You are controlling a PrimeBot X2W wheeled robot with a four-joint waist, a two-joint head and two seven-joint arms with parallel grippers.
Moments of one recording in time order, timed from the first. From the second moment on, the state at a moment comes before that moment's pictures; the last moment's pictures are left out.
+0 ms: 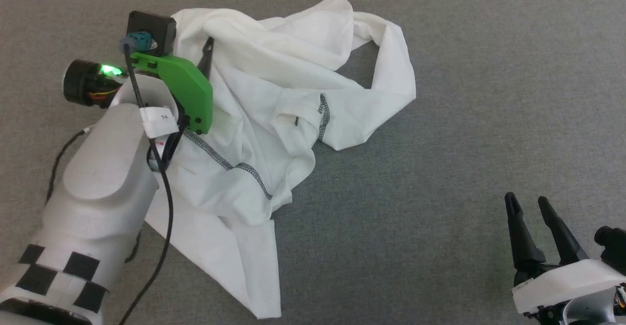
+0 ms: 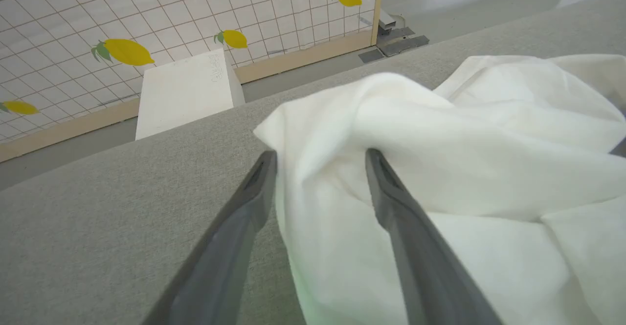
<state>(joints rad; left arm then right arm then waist) -0.88 0.37 -0.57 0.58 -0.48 0.03 0.11 0.10 -0.05 -0.11 -0.11 0.41 0.13 0.07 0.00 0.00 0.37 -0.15</state>
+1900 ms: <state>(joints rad) 0.03 0.68 -0.16 -0.19 -0.78 0.51 0.23 0.14 -0.05 -0.16 -0.13 0.39 0.13 0.11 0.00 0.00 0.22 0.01</state>
